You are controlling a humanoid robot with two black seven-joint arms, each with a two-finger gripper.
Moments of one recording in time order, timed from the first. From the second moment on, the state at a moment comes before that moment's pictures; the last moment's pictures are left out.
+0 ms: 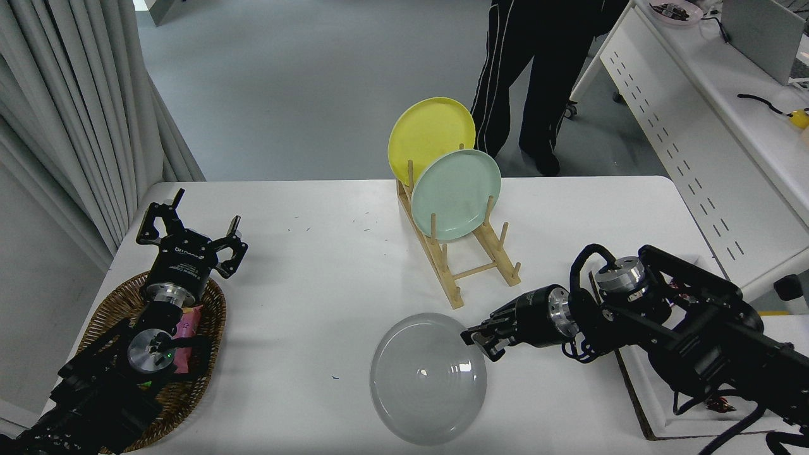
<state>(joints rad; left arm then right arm) -0.51 0.25 -1.06 -0.52 0.07 -0.57 -0.44 0.77 -0.34 0.50 1.06 0.88 -0.69 -0.51</state>
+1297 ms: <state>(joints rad) -0.51 0.25 -1.06 -0.52 0.07 -0.57 -0.44 0.77 -0.23 0.50 0.89 0.81 -0.61 -0.52</state>
